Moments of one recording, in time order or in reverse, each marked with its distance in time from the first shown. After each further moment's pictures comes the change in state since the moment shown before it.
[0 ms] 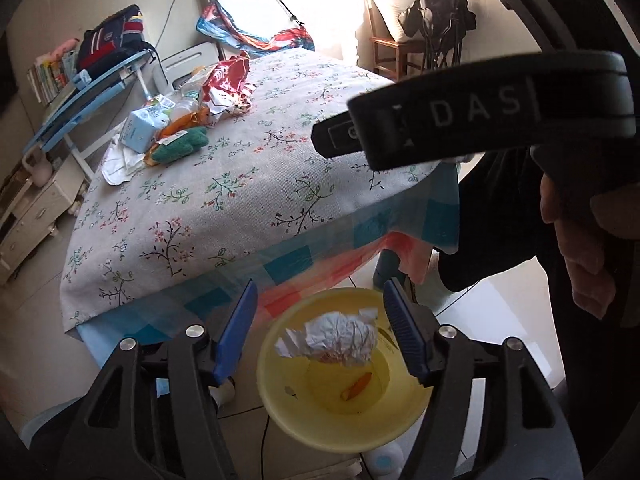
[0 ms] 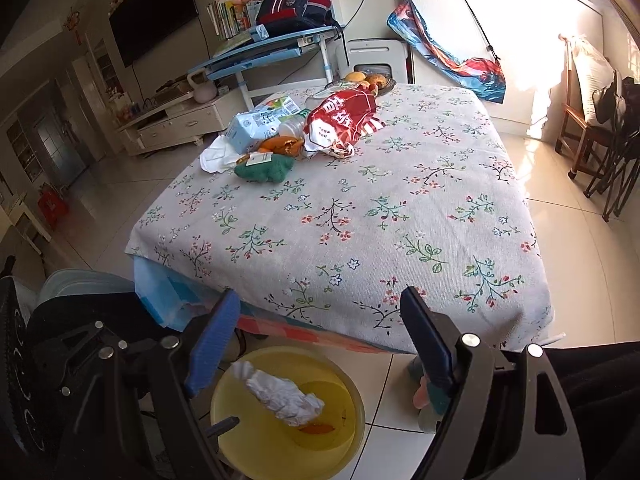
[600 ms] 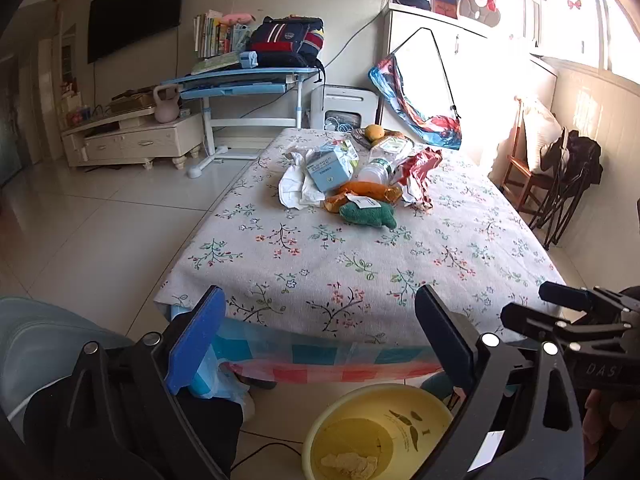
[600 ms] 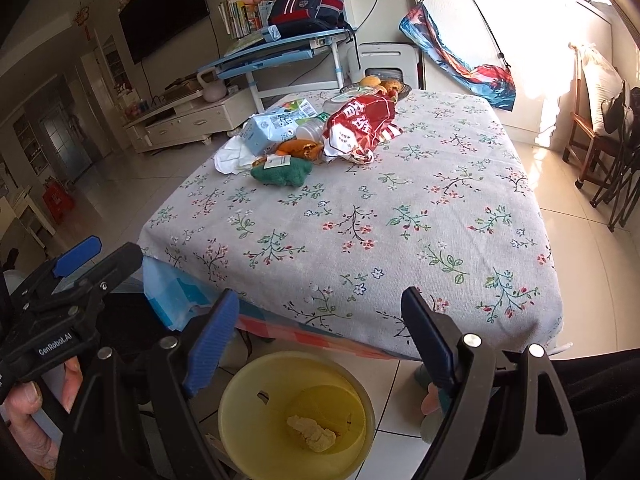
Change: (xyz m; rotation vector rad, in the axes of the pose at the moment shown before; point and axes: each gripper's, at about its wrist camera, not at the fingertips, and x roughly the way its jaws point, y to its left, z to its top) left arm -0.039 0.116 0.014 -0.500 -0.222 0.298; right arm 0.004 0.018 0.005 -0.040 -0.002 0.027
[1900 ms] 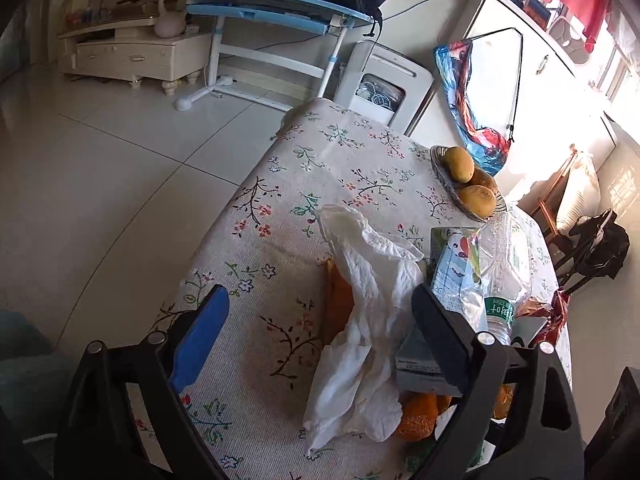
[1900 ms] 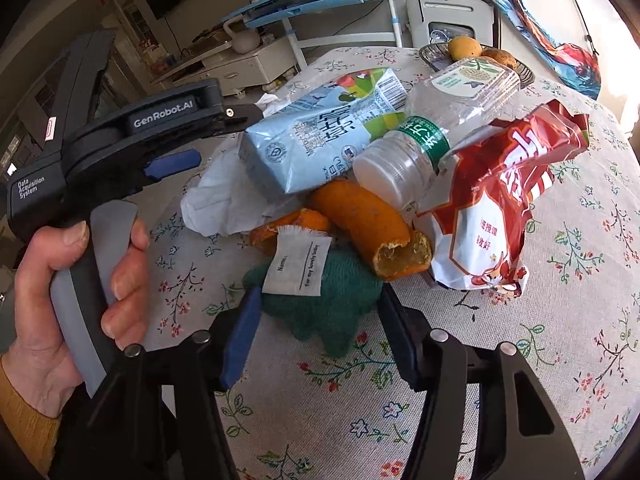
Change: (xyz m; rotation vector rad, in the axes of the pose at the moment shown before) left arm 0.277 0.069 0.141 -0.267 0.241 -0.081; right arm 0.160 0.022 0.107 -0.072 0.208 0.150
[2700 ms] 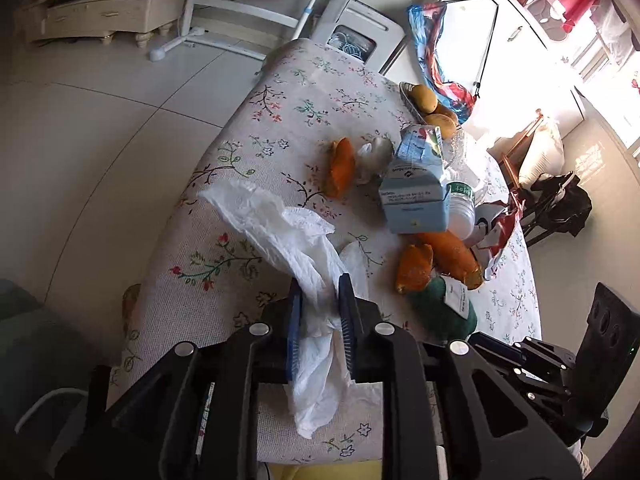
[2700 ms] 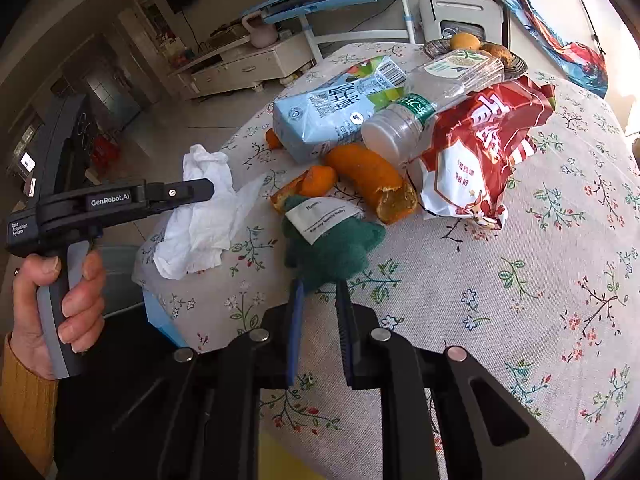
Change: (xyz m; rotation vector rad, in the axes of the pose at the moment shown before) left arm -0.052 0.037 -0.060 0.012 0.177 -0.132; right arm -0.045 -0.011 -0.046 -0.016 0.019 0.059
